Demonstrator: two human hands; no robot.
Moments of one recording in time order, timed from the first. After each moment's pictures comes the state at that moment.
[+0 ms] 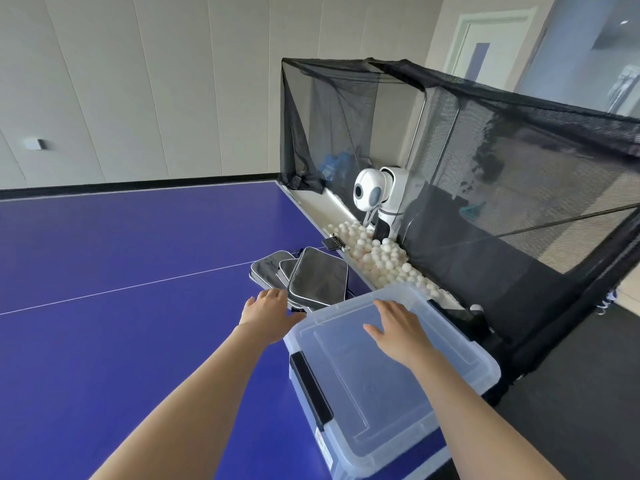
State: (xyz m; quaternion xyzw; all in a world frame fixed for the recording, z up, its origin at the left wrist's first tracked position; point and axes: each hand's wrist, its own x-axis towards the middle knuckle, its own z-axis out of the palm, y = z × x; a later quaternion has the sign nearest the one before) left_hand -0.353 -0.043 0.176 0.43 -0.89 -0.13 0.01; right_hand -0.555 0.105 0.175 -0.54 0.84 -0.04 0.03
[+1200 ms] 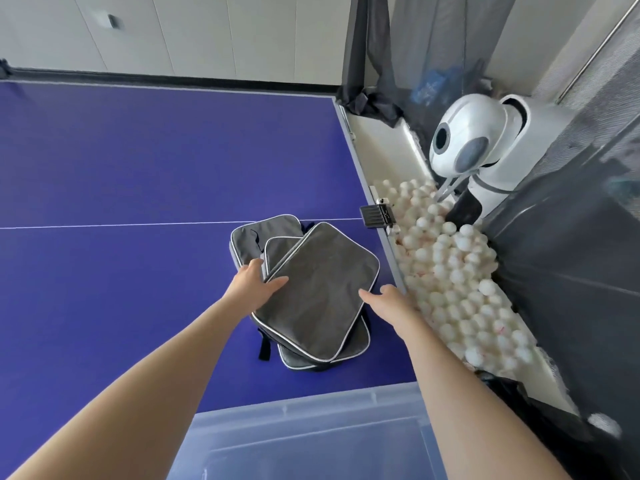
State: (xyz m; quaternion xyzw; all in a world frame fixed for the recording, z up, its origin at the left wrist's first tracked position) left_hand -0.535 -0.263 0.016 0.66 -0.64 -0.38 0.09; right_hand -0.780 -0.195 0.014 -0.36 0.83 -0.15 0.39
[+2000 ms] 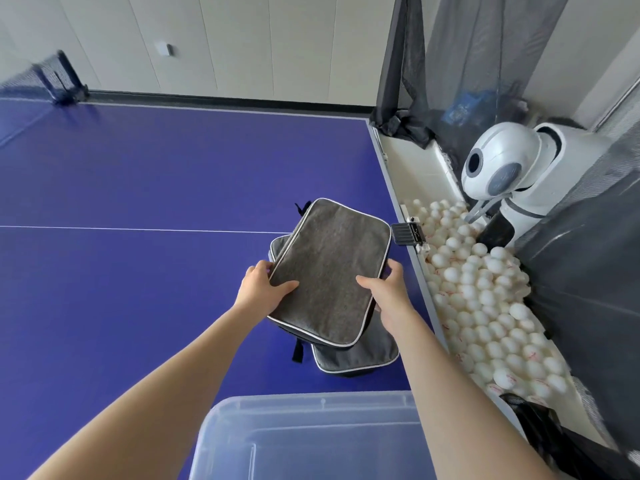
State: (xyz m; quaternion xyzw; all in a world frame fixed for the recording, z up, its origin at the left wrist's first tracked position) left_hand -0.494 -0.237 0.059 0.70 -0.57 -0.38 0.20; right_hand -0.713 -0.212 0.057 -0.26 0.69 -0.46 0.50
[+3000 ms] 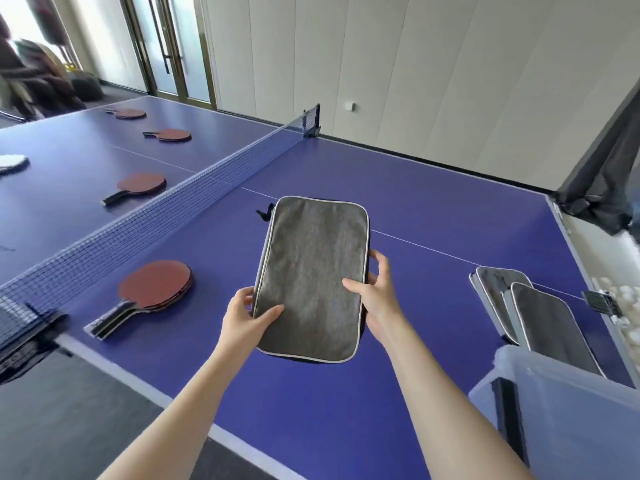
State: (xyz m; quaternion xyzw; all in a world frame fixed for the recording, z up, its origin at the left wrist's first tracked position) left_hand -0.030 0.096 0.120 0.71 -0.32 -0.36 0.52; right_hand -0.223 -0.010 0.156 -0.47 0.46 -0.42 0.62
